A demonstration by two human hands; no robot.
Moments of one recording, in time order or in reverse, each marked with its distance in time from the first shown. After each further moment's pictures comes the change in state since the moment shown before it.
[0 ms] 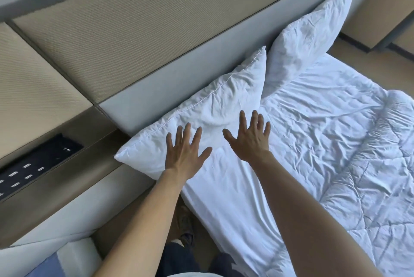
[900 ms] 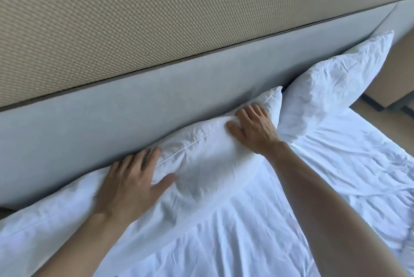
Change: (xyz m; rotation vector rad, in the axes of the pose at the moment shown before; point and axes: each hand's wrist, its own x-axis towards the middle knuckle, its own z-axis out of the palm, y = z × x) left_hand 0.198 -0.035 0.085 0.112 0.616 -0.016; right_hand 0.366 0.083 0.046 -0.035 0.690 -0.820
